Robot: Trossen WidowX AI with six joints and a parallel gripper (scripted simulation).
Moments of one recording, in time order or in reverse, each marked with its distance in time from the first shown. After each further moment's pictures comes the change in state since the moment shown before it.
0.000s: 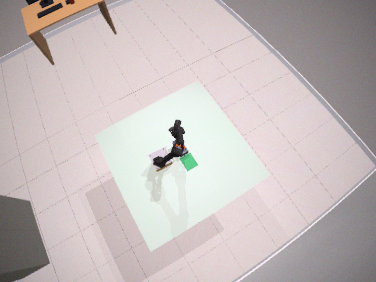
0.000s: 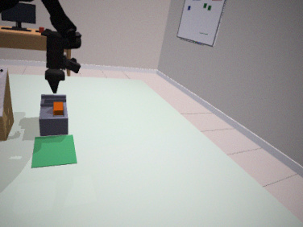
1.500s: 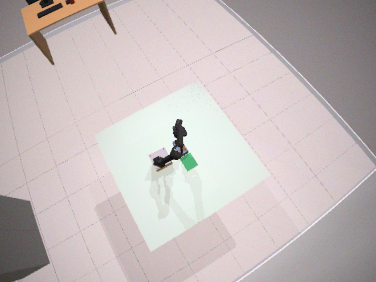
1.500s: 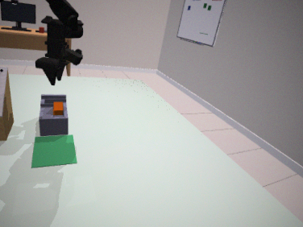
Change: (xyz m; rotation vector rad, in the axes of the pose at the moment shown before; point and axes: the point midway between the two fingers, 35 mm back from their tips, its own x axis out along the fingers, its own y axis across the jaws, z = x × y) arm -0.041 -0.021 0.004 0.374 -0.010 0.016
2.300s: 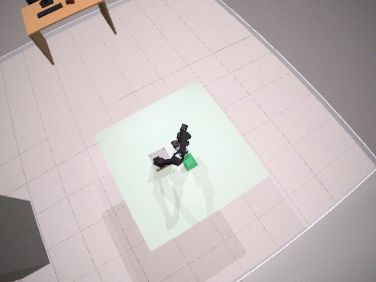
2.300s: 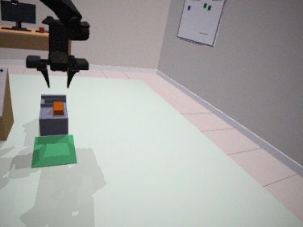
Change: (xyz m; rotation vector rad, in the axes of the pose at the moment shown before) arm -0.002 -0.051 0.027 1.160 -0.001 -0.001
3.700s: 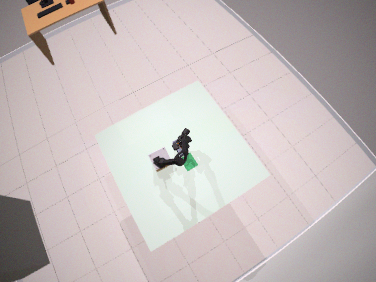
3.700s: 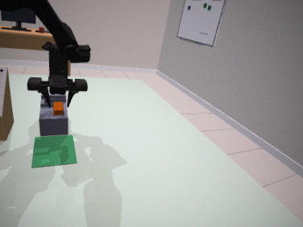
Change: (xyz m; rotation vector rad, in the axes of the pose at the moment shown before) arm 0.072 0.000 0.004 0.052 -0.004 0.002
